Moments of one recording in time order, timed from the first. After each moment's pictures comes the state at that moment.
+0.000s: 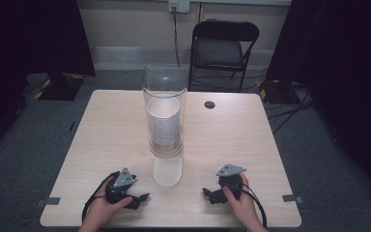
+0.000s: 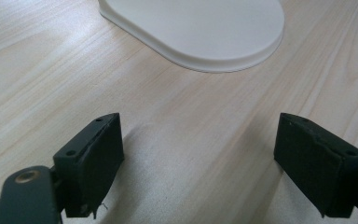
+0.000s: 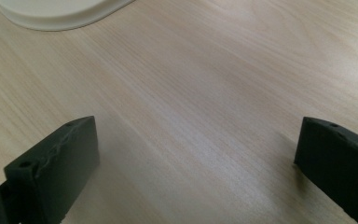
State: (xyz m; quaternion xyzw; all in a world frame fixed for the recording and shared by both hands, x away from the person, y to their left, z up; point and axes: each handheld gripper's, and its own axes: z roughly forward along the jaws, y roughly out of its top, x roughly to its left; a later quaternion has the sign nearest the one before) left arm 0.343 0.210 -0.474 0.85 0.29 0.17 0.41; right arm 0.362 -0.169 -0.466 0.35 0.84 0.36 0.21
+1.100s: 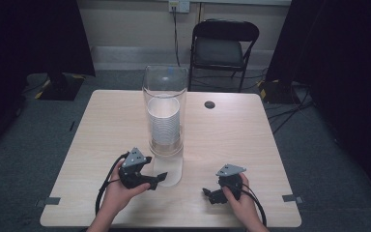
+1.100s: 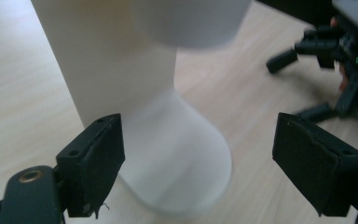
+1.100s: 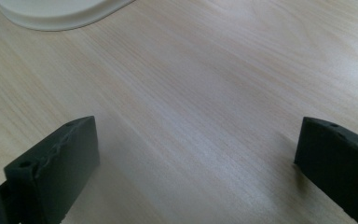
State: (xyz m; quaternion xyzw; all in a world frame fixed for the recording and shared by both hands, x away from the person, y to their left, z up) left arm 0.360 0.163 -0.400 0.79 0.31 0.17 0.51; right arm 0.362 -0.170 -0.466 0.35 0.84 0.36 0.21
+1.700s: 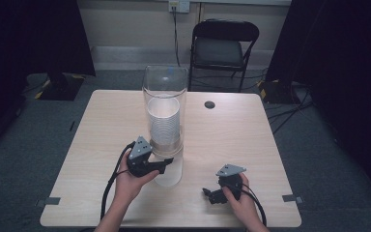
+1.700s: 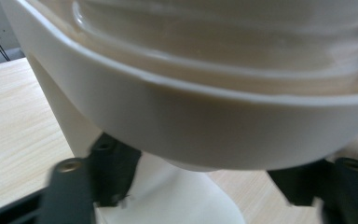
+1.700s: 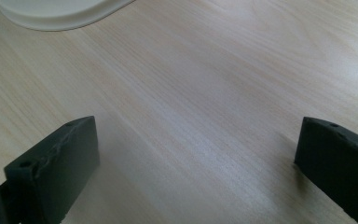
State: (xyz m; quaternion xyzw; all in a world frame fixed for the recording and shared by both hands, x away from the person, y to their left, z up) left arm 0.377 0.144 -0.385 0.76 0.30 0.22 0.53; right arm 0.362 -0.169 -0.466 0.35 0.84 0.36 0.21
